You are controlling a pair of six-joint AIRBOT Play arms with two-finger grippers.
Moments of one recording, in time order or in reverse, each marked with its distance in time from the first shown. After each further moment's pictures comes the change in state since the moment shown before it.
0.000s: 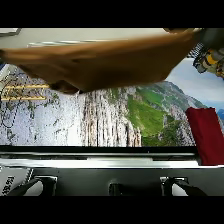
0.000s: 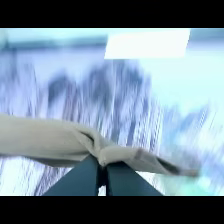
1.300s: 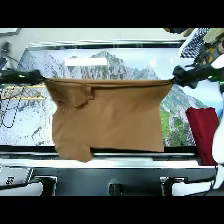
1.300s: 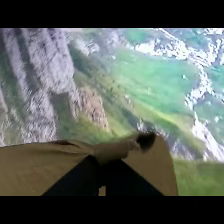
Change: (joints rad) left arm -0.133 -0.447 -0.240 0.077 0.264 0.106; right arm 0.004 -0.489 -0.190 -0.232 -0.026 0.274
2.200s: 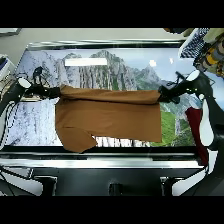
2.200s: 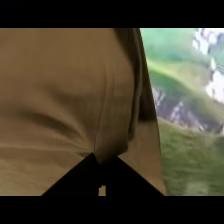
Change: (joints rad) left arm -0.007 -0.282 -0.005 -0.019 -0.005 0.089; right arm 0.071 -0.191 -0.062 -0.062 0.129 0.018
